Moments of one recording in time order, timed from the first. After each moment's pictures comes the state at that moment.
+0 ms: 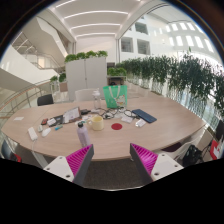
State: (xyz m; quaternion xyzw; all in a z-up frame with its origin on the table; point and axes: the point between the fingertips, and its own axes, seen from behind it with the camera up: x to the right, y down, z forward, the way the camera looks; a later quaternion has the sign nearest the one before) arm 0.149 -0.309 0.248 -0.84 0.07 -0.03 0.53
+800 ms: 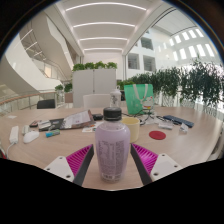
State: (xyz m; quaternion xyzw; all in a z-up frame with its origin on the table) arm 0.013 -0.002 0.059 -0.78 0.04 -0.02 0.62
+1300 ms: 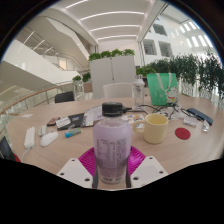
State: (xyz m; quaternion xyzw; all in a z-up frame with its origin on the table) arm -0.063 0.031 0.062 -0.83 -0.02 0.08 0.56
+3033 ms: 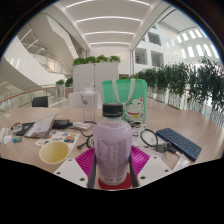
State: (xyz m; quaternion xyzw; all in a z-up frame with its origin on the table) arm 0.248 0.194 0.068 -0.80 0.00 0.00 0.60
